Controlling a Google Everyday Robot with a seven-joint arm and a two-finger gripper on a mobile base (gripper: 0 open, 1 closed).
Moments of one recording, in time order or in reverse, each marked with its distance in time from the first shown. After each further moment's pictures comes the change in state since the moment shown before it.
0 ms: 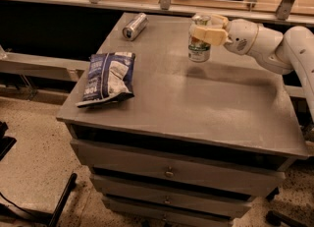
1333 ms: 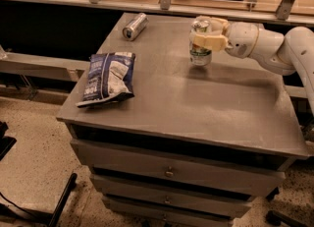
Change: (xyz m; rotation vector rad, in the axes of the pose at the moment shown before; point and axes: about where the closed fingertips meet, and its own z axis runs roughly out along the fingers) arm 0.012 0.007 -0.004 -0.022 0.045 -0.112
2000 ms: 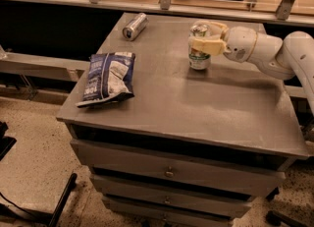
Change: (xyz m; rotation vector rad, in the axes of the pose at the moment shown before) arm 0.010 0.006 -0.001 0.017 0.012 0.001
